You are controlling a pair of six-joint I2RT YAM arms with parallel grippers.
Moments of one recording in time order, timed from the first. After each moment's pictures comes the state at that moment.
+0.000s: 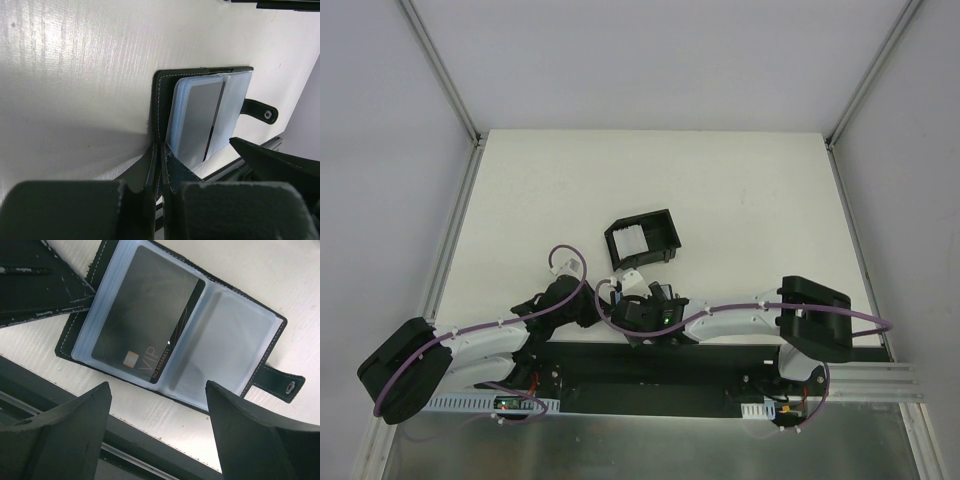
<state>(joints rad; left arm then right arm) -0.77 1.02 0.13 0.18 0.05 -1.25 1.40 1.66 0.94 -0.40 0.52 0.62</state>
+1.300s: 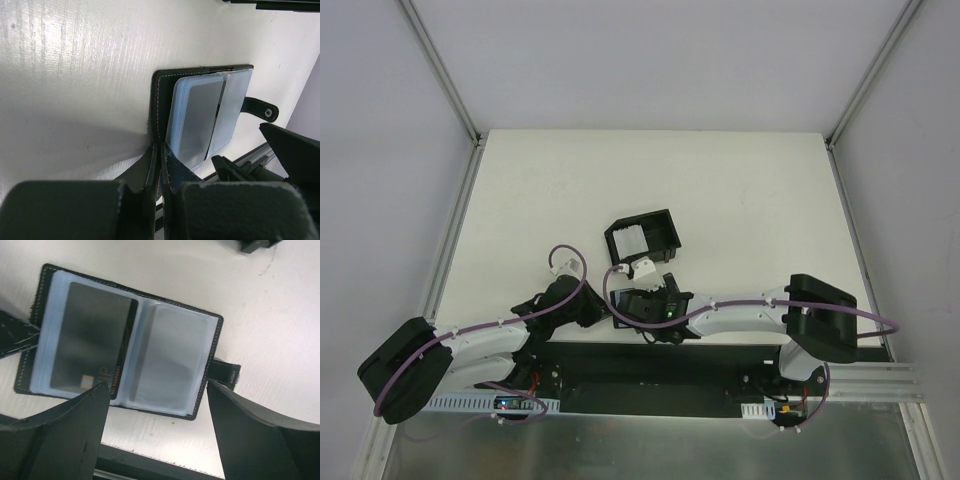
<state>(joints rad) -0.77 1.02 0.13 0.19 0.05 -1.25 1.37 1.63 0.95 -0.48 0.66 0.71</state>
